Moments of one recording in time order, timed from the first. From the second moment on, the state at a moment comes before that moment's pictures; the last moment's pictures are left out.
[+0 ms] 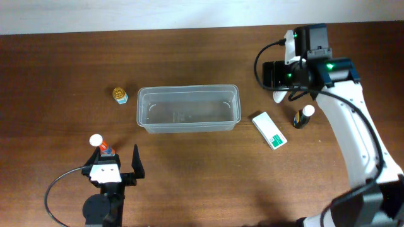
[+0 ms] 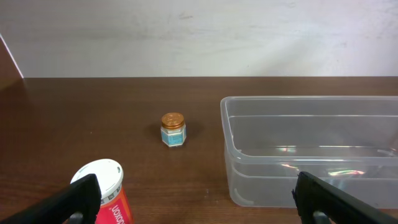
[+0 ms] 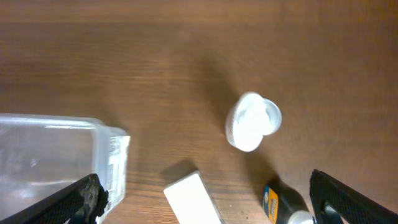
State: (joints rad) left arm -0.04 0.01 0.06 -0.18 -0.06 -0.01; right arm 0.09 1.67 1.58 -0.93 0.00 0.10
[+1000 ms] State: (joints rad) left arm -0.04 0.01 0.06 -0.18 -0.06 -0.01; right arm 0.01 1.84 1.46 -0.81 0.01 0.21
